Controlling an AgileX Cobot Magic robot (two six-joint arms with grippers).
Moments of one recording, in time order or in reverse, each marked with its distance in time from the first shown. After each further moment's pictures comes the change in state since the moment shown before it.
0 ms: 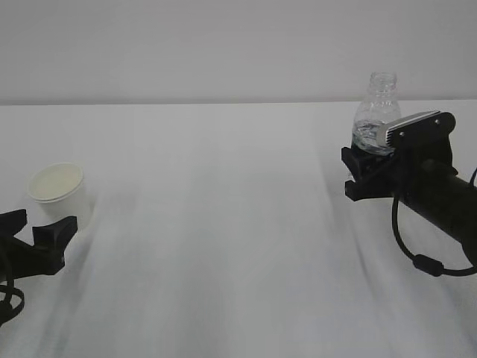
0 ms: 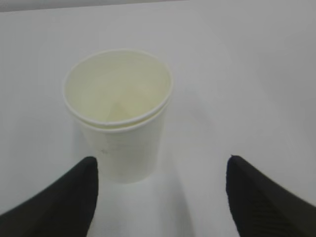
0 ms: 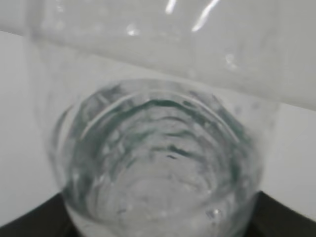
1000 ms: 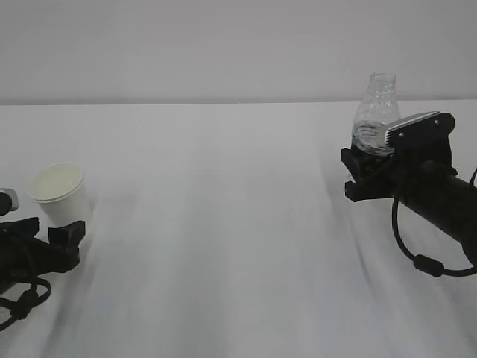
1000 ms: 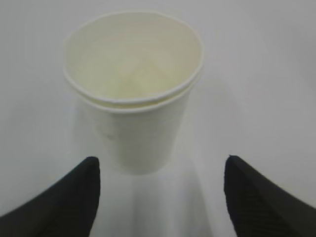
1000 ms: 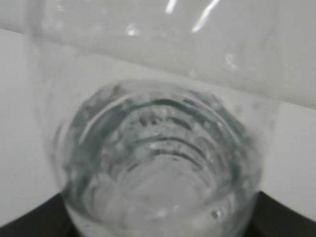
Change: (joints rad) left arm 0.000 0.154 -0.089 -0.055 -0.002 -0.021; right arm 0.000 0.000 0.000 -0.004 0.005 0.000
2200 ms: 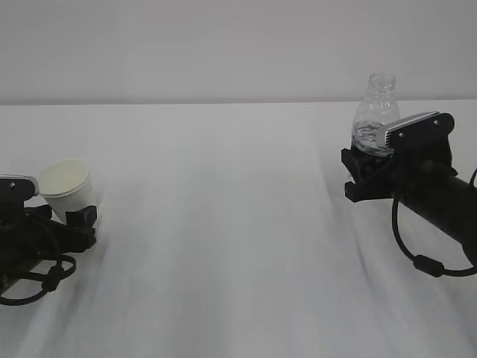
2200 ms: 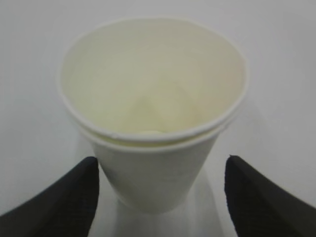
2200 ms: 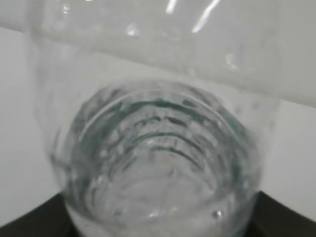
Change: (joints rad) left arm 0.000 0.121 -0.148 -0.046 -0.005 -0.003; right arm 0.000 0.000 0.000 0.000 0.006 0.000
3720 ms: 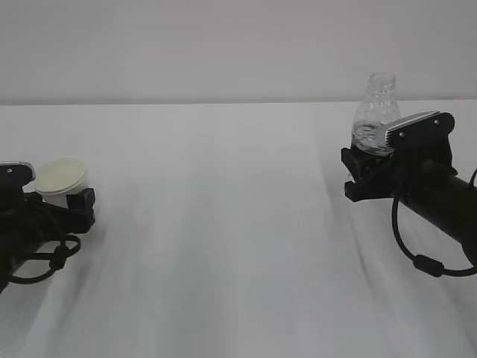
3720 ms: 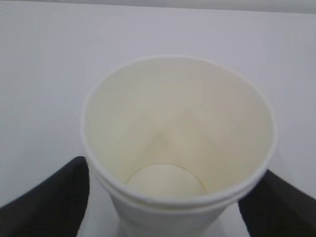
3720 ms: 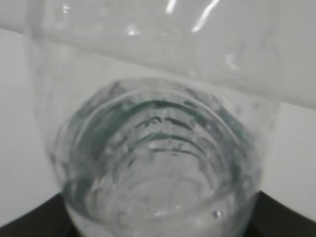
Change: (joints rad) left arm 0.002 0.013 -0.067 -0.085 -0.002 0.000; right arm 0.000 0.000 0.000 -0.002 -0.006 0.000
